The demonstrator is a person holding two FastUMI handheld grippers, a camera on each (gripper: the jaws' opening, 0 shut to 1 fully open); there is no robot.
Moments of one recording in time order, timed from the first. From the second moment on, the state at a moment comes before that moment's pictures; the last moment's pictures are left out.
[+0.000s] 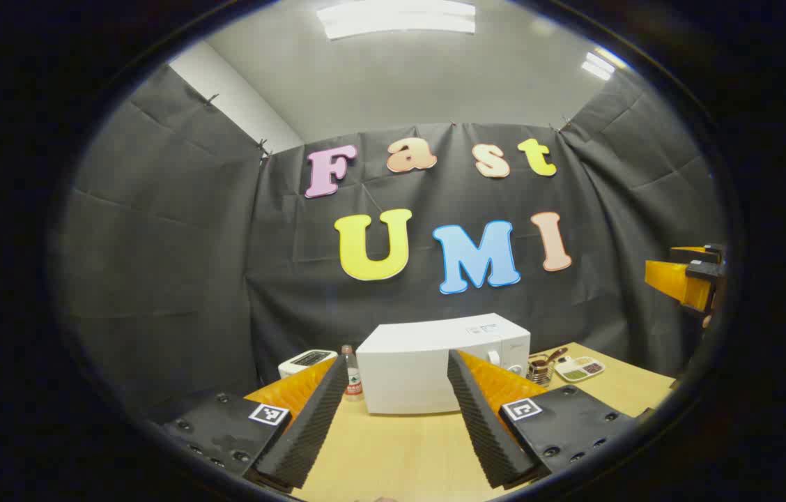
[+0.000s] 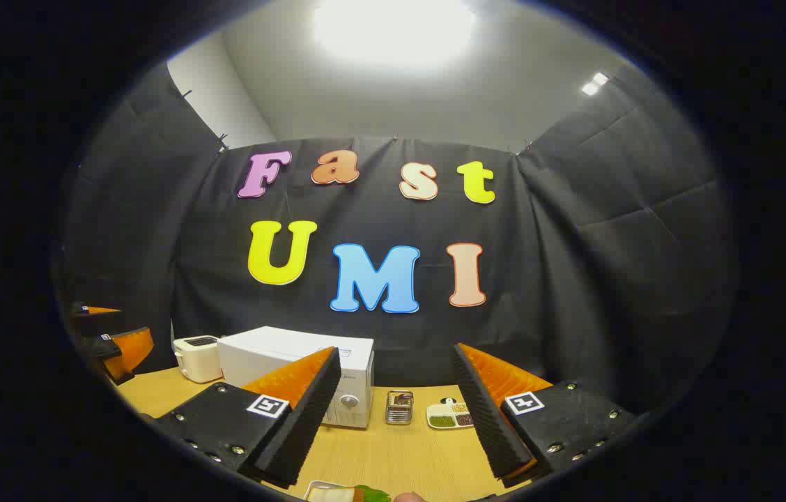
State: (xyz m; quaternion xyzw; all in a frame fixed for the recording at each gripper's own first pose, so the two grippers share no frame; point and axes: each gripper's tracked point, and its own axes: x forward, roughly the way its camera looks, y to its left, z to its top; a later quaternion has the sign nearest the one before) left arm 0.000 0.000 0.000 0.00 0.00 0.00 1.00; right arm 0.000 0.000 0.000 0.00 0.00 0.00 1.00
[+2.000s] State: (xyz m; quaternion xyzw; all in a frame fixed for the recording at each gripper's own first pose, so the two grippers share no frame) left arm 0.171 -0.147 -0.038 -0.01 -0.01 -0.07 1.00; right arm 0.031 -0.054 -0.014 0.01 0.01 -0.03 1.00
